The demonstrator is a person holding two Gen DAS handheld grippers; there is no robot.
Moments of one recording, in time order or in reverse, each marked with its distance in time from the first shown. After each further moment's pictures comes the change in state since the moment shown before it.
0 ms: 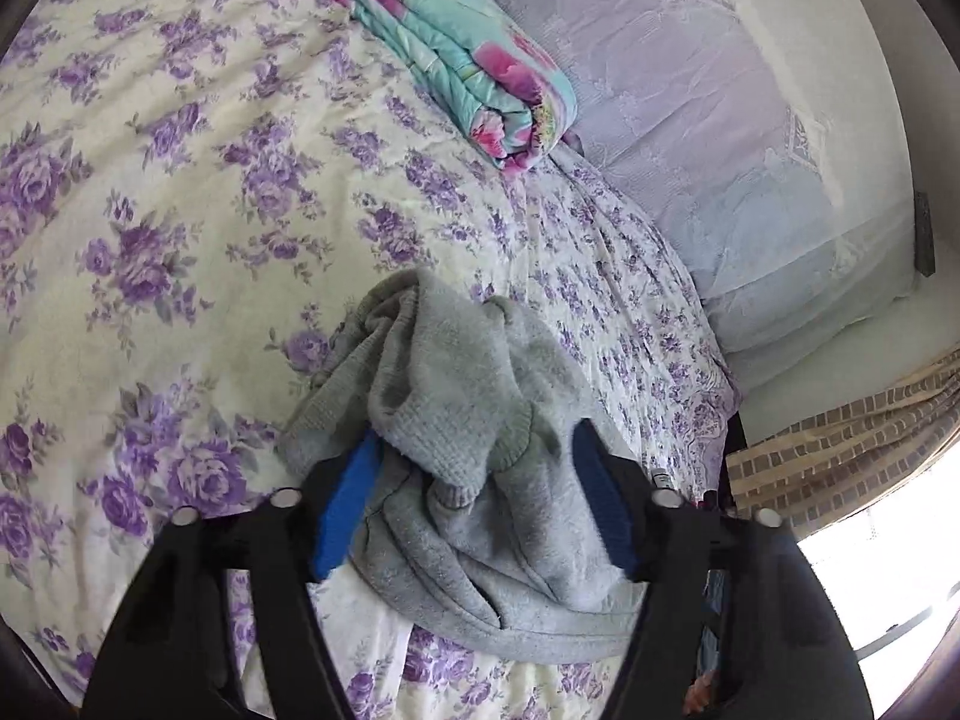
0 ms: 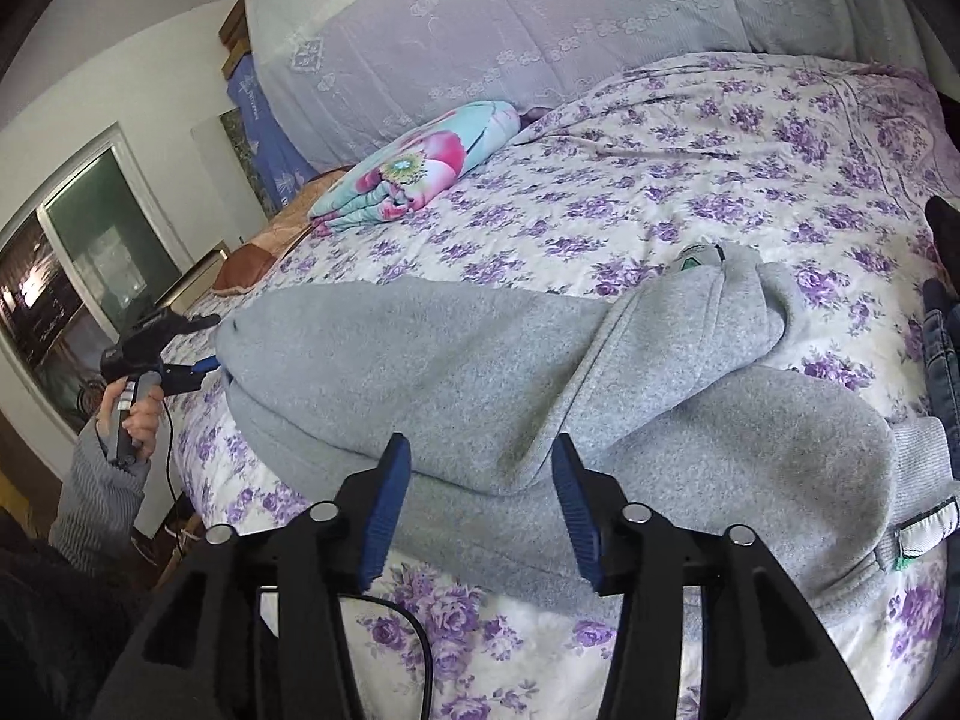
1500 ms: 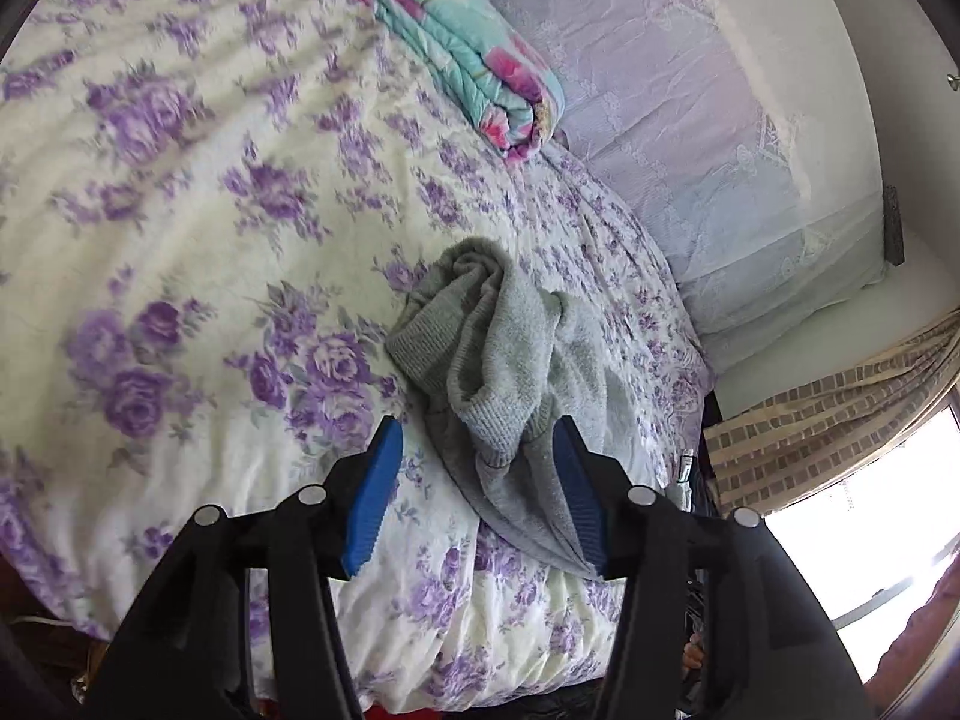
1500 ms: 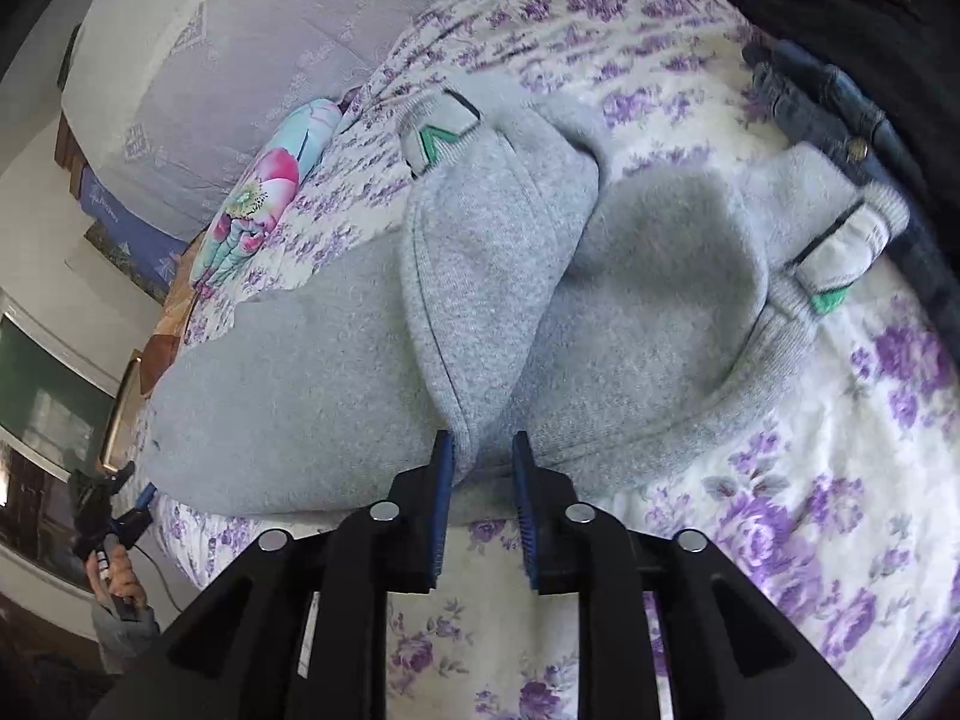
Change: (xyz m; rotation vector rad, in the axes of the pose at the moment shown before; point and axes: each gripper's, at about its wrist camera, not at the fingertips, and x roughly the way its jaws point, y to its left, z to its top) left arm -0.068 0.043 -0.046 -0.016 -0.012 -0.073; right arm -0.010 -0.049 -0.050 0.367 0.049 -0.179
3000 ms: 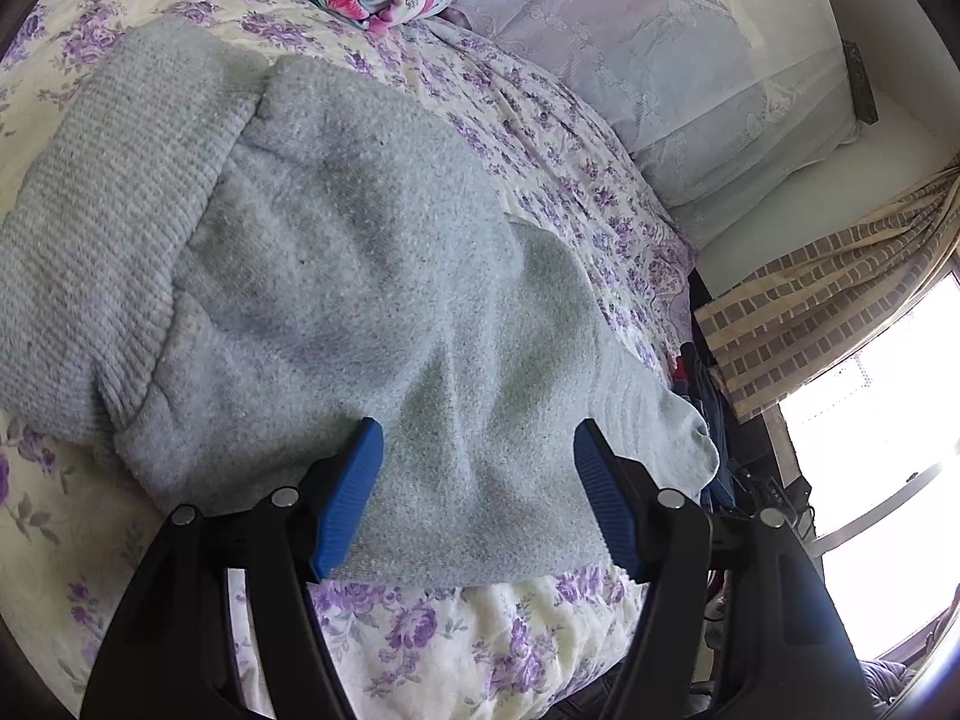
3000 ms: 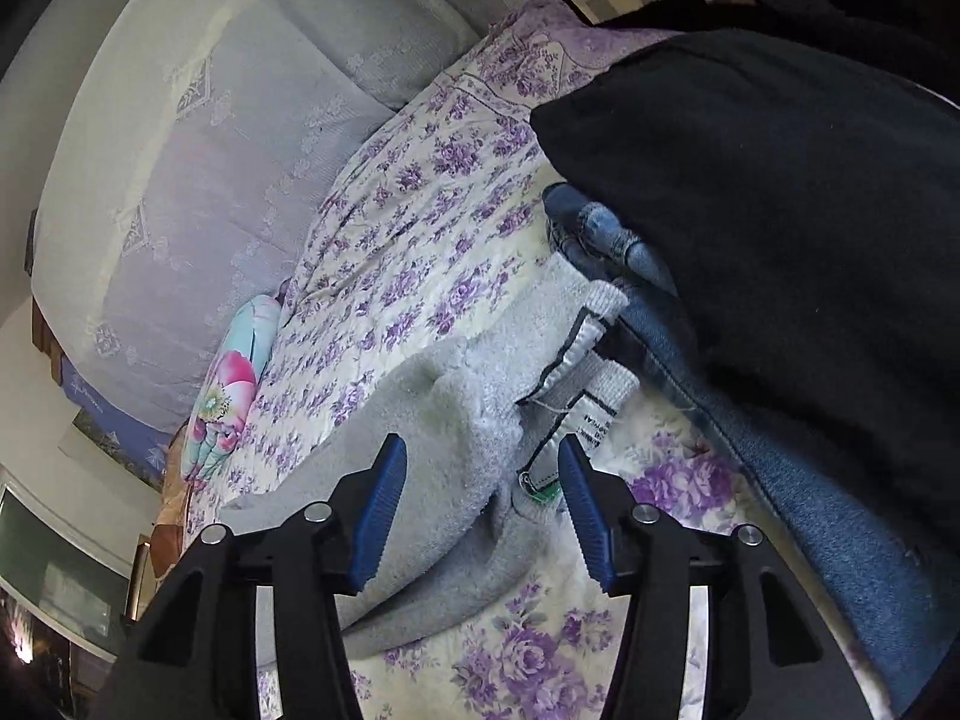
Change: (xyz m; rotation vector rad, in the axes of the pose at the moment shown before) left arm 0.126 -0.072 -0.048 0.217 0.220 -0.053; right arm -0.059 -0.086 0.028 0.306 -0.327 -0.011
